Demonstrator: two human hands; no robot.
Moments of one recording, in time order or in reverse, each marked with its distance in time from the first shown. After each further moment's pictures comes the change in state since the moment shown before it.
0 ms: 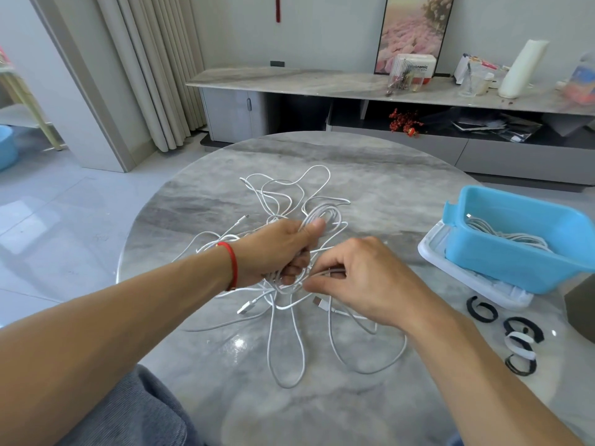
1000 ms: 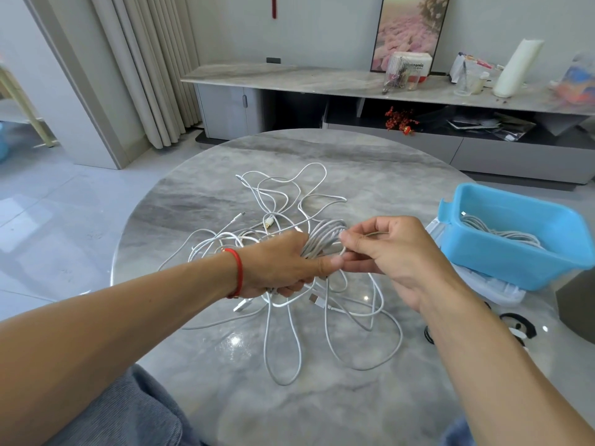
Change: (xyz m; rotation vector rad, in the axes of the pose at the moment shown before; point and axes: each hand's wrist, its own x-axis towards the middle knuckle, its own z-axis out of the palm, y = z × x) left_hand -0.005 -0.006 0.010 0.193 -0.159 0.027; right_hand 0.002 0.014 -0.016 1.005 0.259 0.482
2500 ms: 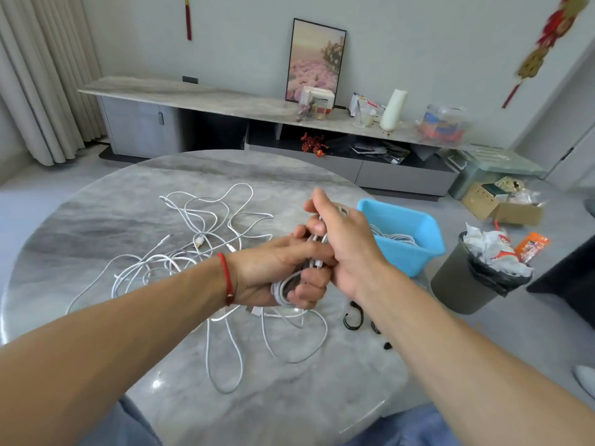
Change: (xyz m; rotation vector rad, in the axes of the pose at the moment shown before) left_hand 0.002 0.067 0.052 -0.583 -0.527 0.120; right_hand -0.034 -0.043 0.001 0.316 0.154 -0.095
